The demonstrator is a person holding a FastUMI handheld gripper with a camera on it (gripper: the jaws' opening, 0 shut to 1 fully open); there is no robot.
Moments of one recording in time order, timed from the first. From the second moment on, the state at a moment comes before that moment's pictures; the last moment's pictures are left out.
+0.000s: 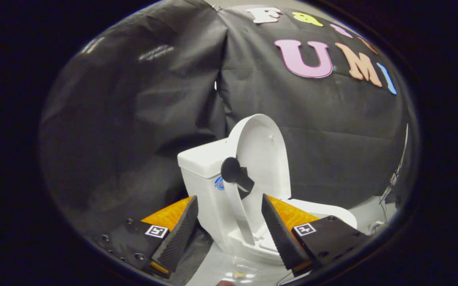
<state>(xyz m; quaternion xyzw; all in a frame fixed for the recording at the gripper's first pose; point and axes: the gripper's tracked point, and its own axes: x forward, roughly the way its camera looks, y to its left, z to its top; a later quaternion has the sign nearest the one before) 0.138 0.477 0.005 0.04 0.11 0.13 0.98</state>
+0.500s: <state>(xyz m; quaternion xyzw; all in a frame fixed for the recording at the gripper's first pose) 0.069 0.361 0.093 0.03 0.04 0.08 1.00</state>
